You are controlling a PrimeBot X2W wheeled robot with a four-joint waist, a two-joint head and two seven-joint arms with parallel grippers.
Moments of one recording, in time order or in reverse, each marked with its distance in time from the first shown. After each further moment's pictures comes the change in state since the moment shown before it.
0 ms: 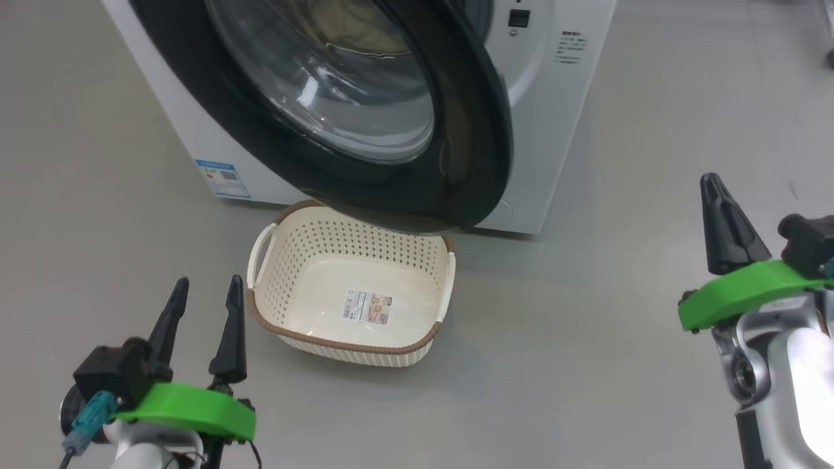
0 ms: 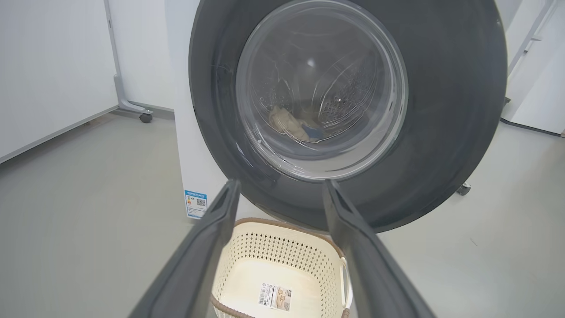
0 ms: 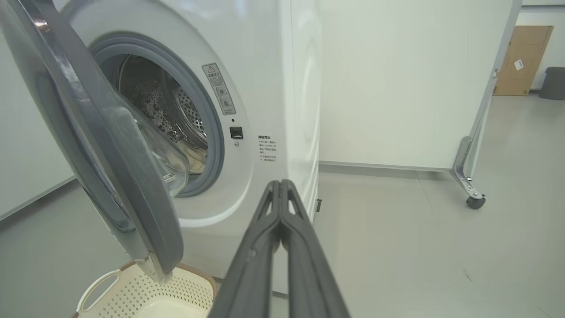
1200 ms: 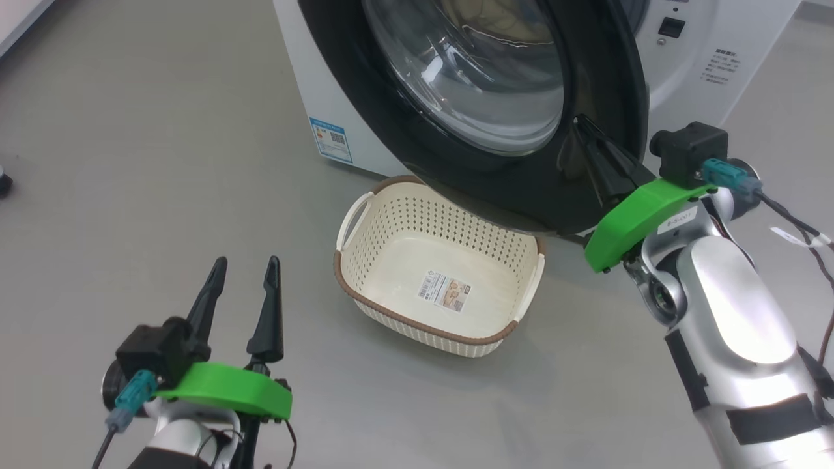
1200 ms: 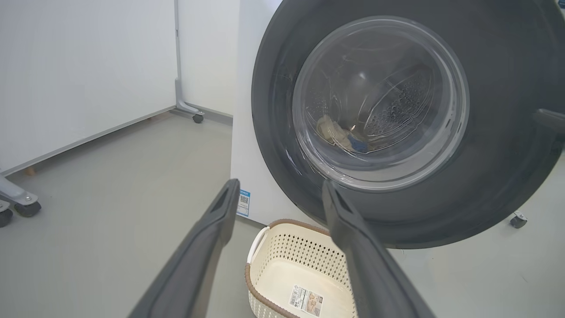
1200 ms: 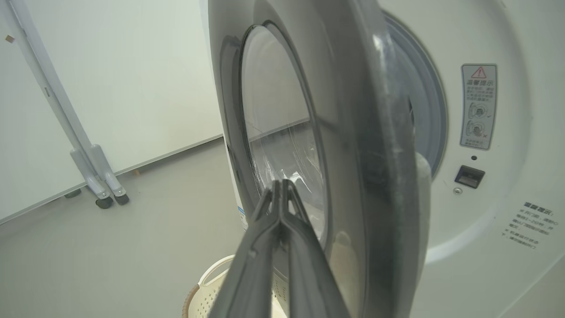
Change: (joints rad) left arm -0.081 -0.078 -0.057 0.066 0.026 -0.045 -0.018; right arm -0.323 -0.008 0.312 0.257 0.057 0.000 0.021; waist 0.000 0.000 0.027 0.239
